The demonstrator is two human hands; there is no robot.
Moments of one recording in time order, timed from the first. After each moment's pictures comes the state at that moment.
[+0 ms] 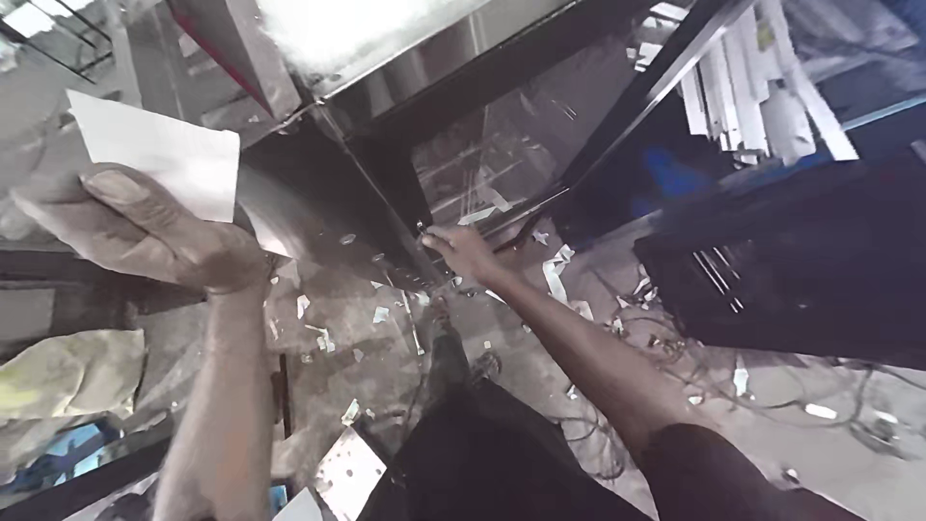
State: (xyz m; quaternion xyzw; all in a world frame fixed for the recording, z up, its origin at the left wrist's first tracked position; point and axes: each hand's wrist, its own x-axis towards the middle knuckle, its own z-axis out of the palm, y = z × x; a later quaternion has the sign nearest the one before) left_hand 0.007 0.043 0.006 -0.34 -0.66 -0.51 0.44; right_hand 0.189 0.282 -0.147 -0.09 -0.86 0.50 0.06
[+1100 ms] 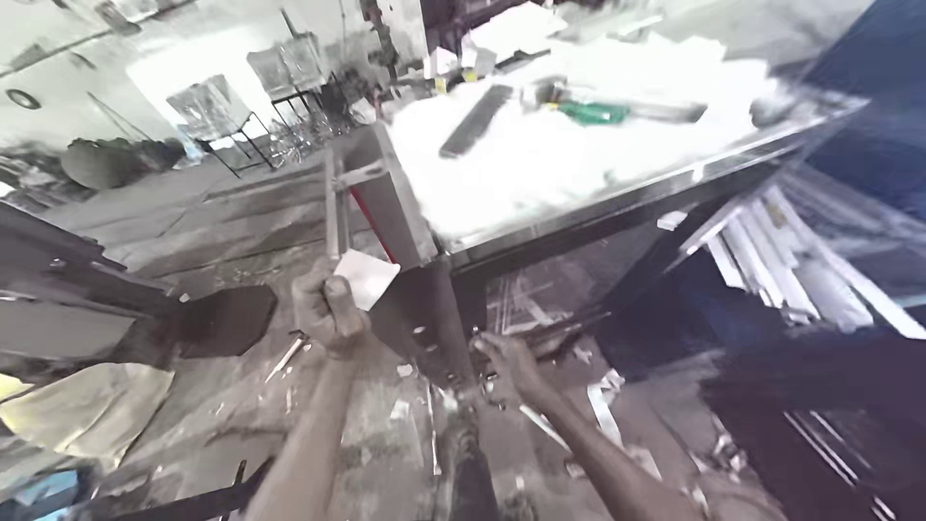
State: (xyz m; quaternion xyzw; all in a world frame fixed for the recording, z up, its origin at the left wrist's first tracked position) left_hand 0.015 0.072 0.017 -0.38 -0.58 -0.57 0.44; right_hand 0.188 0.279 -0.159 -0.11 -0.83 0.53 0.08
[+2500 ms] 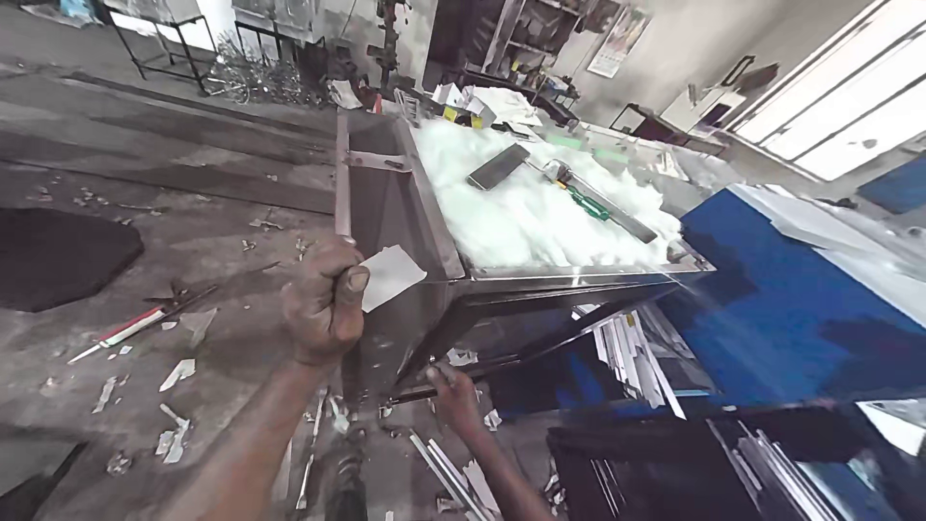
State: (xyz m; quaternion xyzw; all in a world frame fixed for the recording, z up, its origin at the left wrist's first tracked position) left_hand 0.015 0.077 0.016 -0.41 -0.54 -0.62 0.40; right_hand 0.194 0.275 -0.154 -0.15 -0.84 0.51 0.08
